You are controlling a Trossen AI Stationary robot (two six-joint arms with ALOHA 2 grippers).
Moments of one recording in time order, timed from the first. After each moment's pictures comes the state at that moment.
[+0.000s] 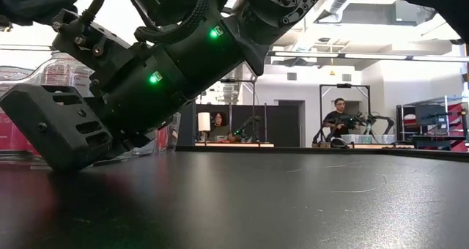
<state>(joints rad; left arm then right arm) -0.63 0.00 0.22 -0.13 -0.53 0.17 0.31 2.53 1.86 0.05 0.39 0.04</state>
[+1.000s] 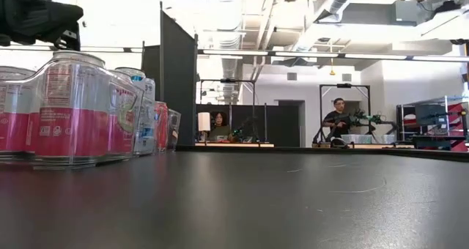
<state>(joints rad) -0.63 0.00 0.01 0.12 -0.54 0.18 0.40 2.33 1.82 0.22 0.14 -0.19</state>
